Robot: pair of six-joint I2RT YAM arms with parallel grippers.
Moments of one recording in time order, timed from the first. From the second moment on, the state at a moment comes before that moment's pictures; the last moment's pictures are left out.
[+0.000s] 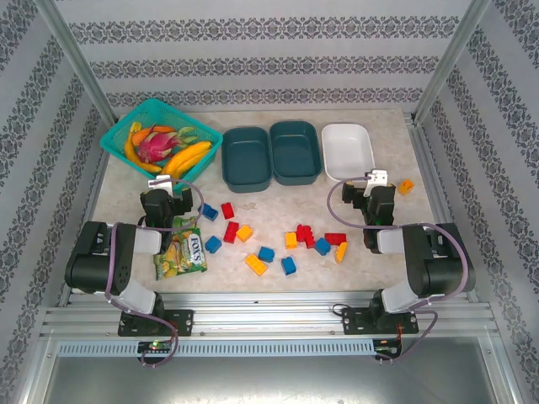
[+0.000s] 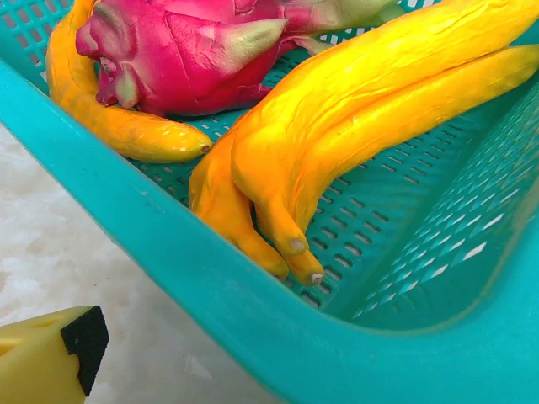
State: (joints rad) left arm -0.02 1.56 0.39 0.74 -0.20 -0.05; right arm 0.03 1.52 0.37 0.81 0.11 0.05
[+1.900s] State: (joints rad) left arm -0.12 1.06 1.12 -0.61 -0.18 -0.55; right arm 0.22 1.06 1.27 -0.64 0.00 0.52
